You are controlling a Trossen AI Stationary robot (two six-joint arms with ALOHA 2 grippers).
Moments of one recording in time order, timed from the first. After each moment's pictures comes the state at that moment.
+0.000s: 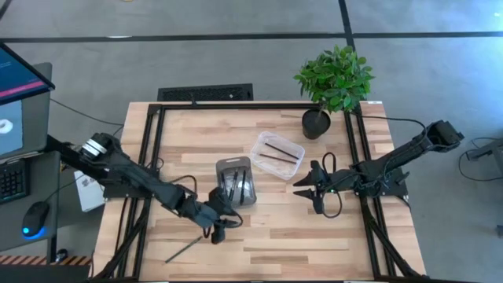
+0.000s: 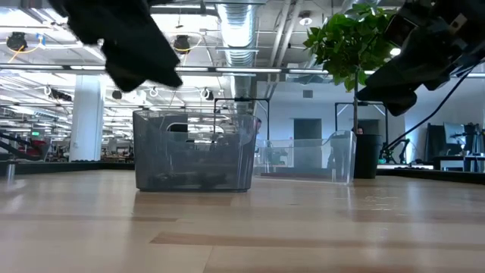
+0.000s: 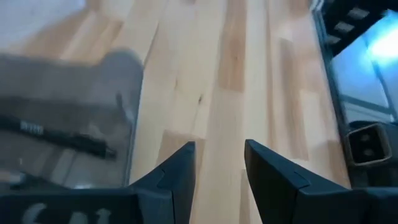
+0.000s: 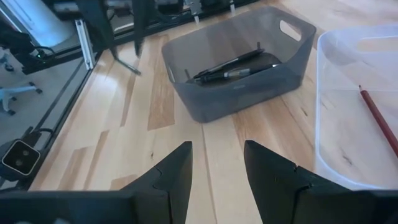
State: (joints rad) left arm -0.51 1.55 0.85 0.01 -0.32 -0.61; right arm 0.37 1.01 0.28 0.31 0.29 0.38
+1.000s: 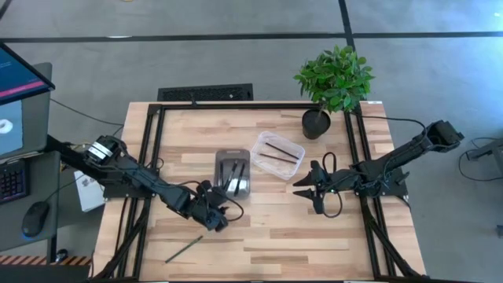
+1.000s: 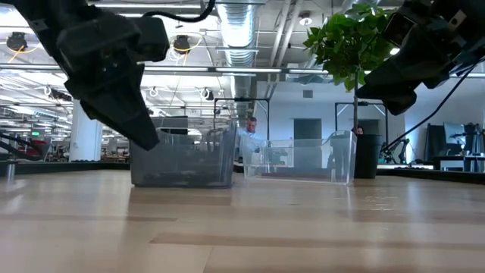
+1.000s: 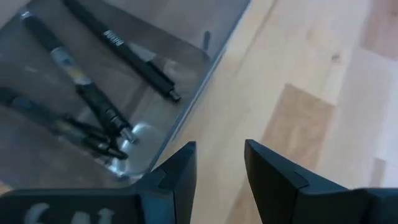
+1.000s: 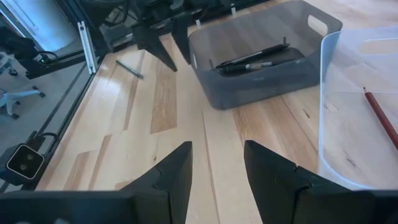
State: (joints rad) left arm -0.49 1.62 0.85 -0.29 -0.49 -0.89; right arm 0.37 1.02 0.28 0.32 0.29 0.39
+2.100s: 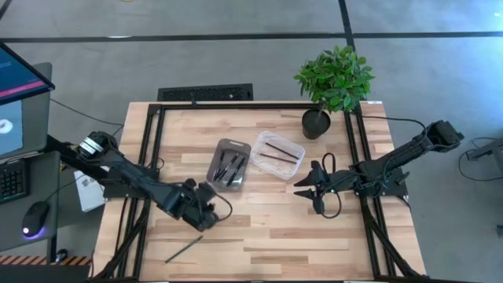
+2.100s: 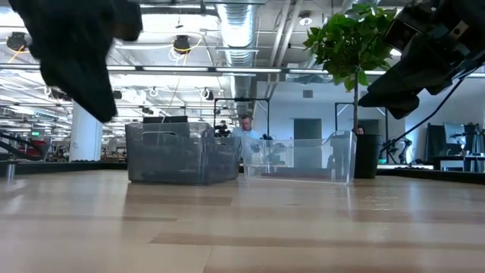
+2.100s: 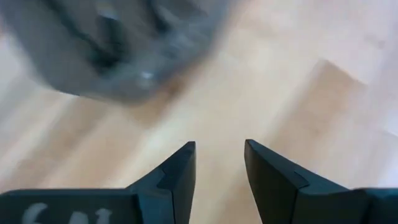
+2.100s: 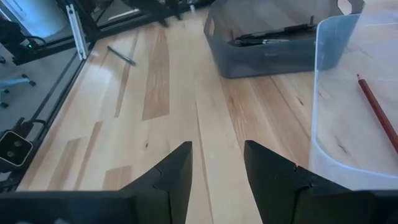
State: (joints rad) left arm -0.55 1.51 0.94 -0.71 -0.47 -1.15; right arm 0.37 1.02 0.28 0.27 0.29 0.39
